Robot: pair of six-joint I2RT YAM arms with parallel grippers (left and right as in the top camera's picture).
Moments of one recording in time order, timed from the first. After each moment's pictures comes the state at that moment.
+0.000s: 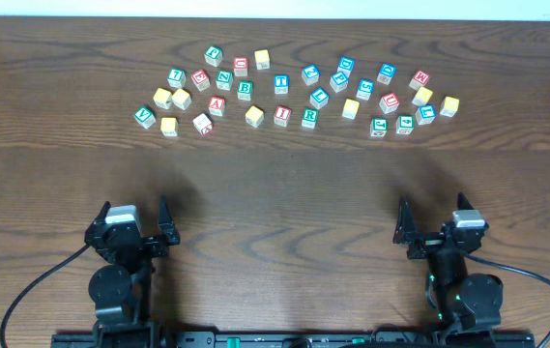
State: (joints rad) left arm 0.10 0.07 0.02 -0.11 0.00 -0.04; right arm 0.12 0.01 0.02 -0.06 0.03 0.07
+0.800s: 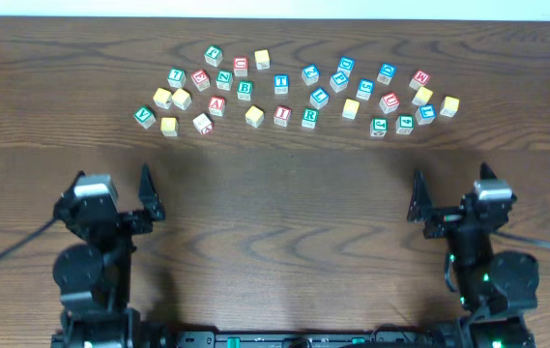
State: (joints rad) left arm 0.10 0.39 0.42 -0.13 0.00 -0.04; right arm 0.11 0.38 0.39 -0.06 0.03 0.02
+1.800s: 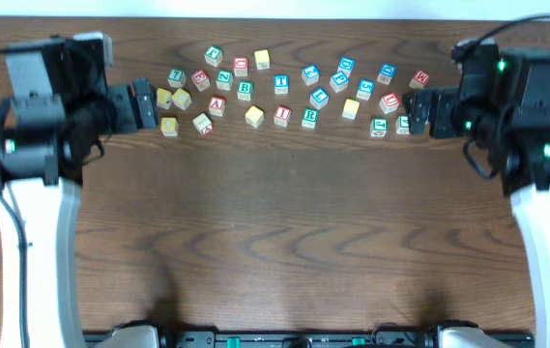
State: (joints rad) left arm 0.10 1.39 1.57 -1.00 0.17 -0.04; right arm 0.02 1.37 1.46 -0.86 -0.19 0.01
